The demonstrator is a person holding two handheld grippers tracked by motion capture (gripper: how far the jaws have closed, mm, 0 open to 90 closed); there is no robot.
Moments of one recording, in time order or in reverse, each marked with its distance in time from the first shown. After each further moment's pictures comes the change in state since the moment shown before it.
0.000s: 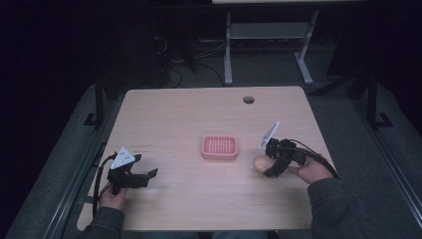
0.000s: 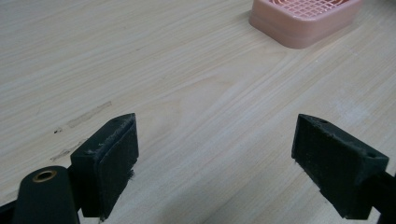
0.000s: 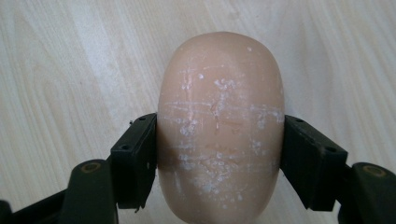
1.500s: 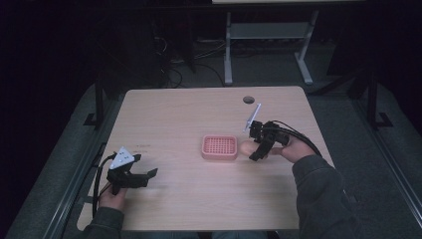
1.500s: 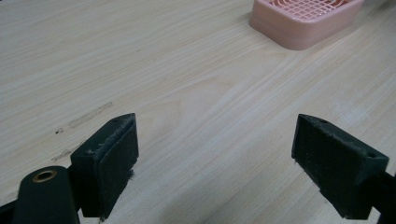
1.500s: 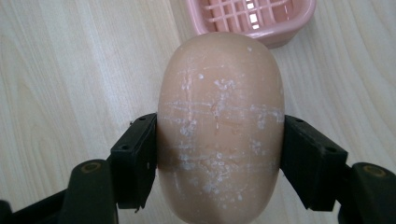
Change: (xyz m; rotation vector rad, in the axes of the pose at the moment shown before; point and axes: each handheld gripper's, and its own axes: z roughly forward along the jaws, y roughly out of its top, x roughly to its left) left arm 0.000 0.000 0.000 -0.012 -0.002 -0.016; right arm -0.026 0.060 -0.007 0.004 0.028 -0.056
